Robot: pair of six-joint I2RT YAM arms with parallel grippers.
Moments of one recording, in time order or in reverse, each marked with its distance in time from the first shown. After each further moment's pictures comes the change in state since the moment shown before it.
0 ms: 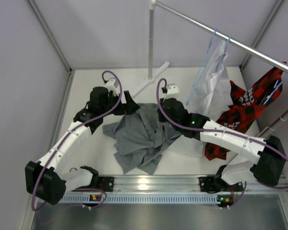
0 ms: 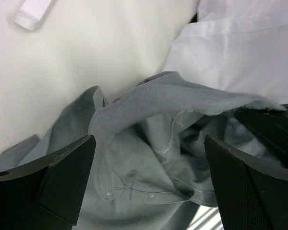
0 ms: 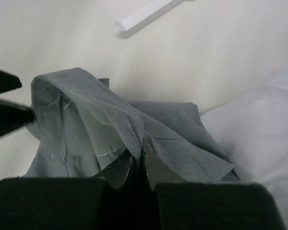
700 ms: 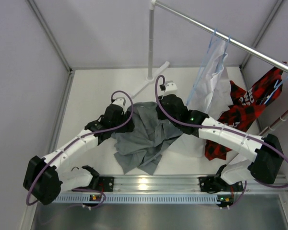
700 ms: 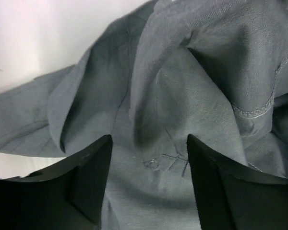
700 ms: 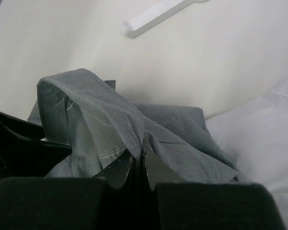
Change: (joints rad) left arm -0.206 -0.030 -0.196 -0.100 -0.421 -0.005; right arm -0.035 0.042 0.049 -0.007 -0.052 -0.031
